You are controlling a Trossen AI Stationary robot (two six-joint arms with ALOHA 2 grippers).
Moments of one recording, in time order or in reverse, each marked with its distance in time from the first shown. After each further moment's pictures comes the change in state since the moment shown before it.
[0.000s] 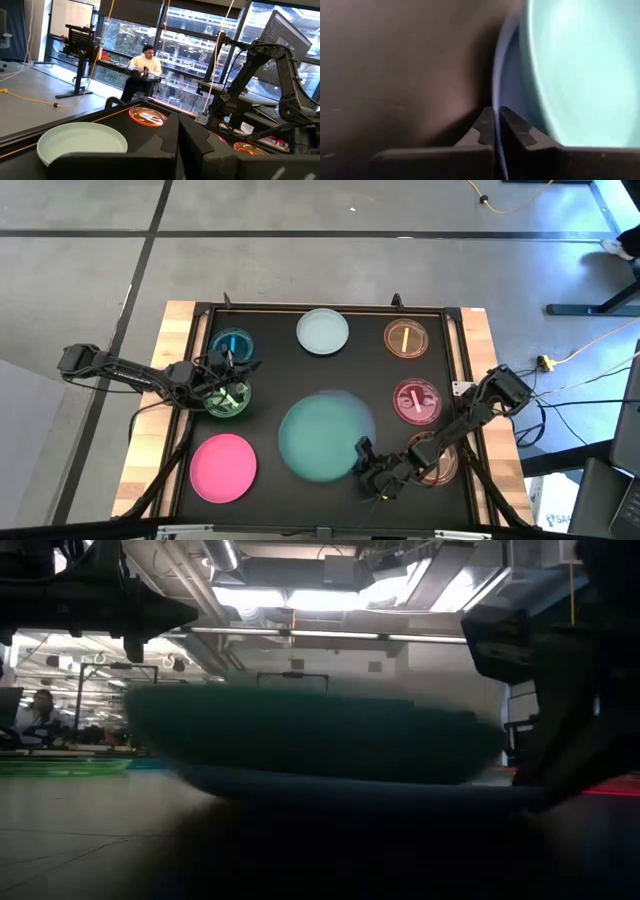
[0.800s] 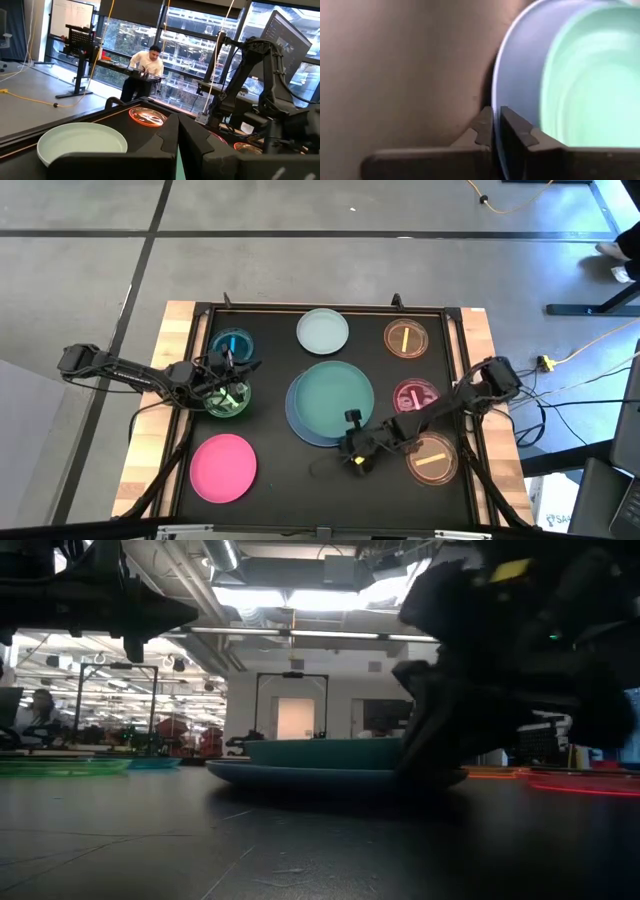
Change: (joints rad) left arm 0.000 0.000 0.000 0.000 0.000 0.000; right arm -0.268 -0.005 -0.002 0.063 -0.140 0.208
